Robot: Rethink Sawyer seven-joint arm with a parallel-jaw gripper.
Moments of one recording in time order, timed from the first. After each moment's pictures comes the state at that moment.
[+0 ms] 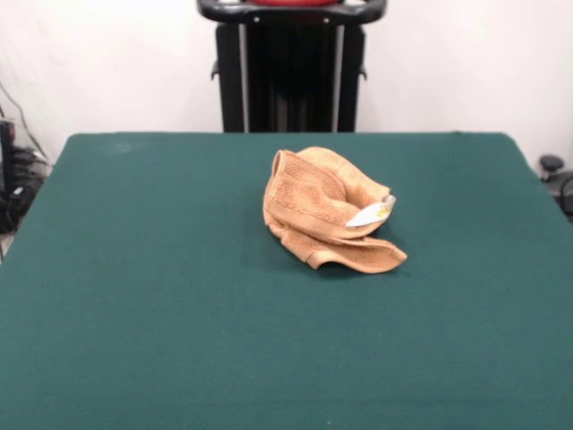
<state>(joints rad) -0.02 -1.29 -0.05 2.15 -0.01 0.57 1.57</state>
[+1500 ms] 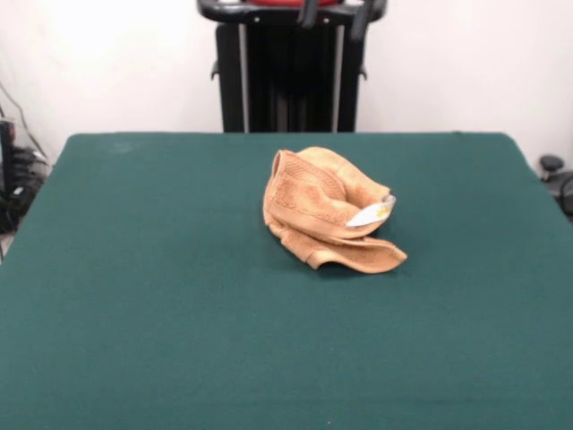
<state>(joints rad) 0.11 -1.04 -0.31 2.00 -0.09 0.18 1.58</state>
